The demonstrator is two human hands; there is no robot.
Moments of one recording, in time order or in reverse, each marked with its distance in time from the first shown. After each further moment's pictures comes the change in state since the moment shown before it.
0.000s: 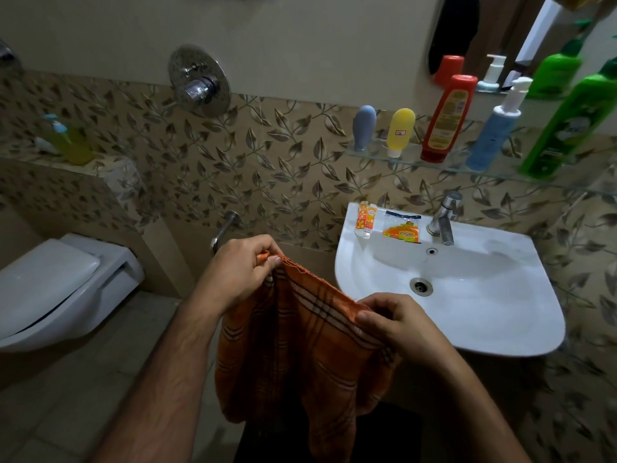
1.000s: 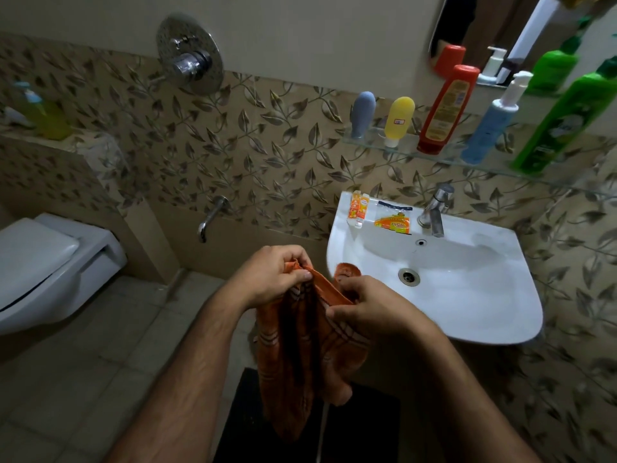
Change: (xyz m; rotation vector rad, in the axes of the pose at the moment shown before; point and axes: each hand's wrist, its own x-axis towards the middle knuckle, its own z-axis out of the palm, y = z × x) left_hand 0.001 0.009 0.042 -0.251 -0.274 0.044; right_hand 0.029 -0.019 0.014 -0.355 -0.178 0.045
